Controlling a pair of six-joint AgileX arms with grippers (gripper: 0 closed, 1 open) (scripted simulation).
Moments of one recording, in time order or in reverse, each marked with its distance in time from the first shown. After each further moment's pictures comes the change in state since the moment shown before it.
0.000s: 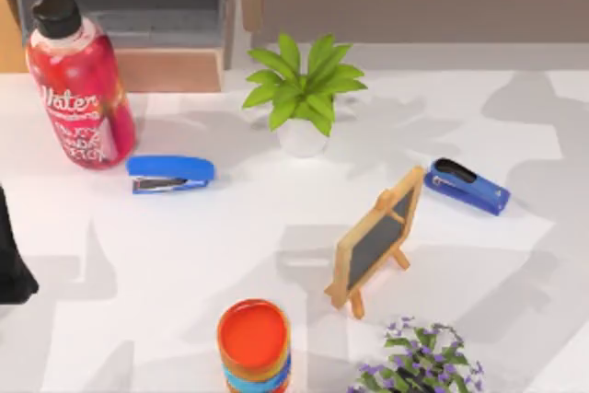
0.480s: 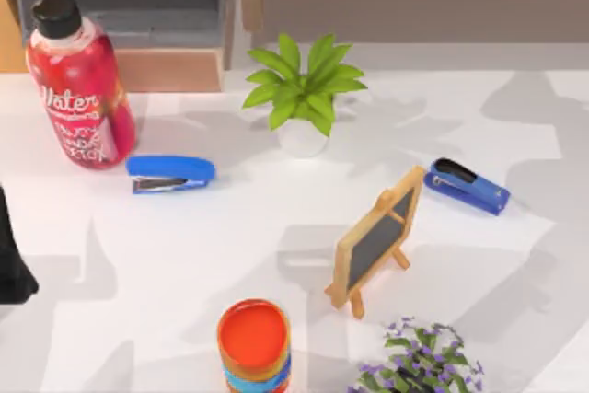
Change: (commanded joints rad) left arm 0.000 0.000 0.000 0.000 0.000 0.000; right arm 0.000 0.000 0.000 0.000 0.000 0.000
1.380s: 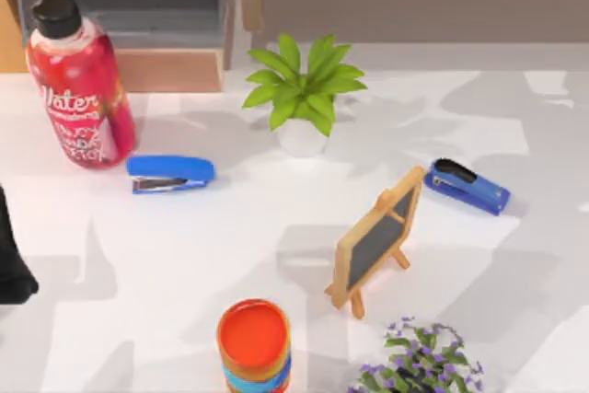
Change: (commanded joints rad) left arm 0.000 0.000 0.000 0.000 0.000 0.000; right arm 0.019 -0.075 0.054 -0.123 0.019 -0.080
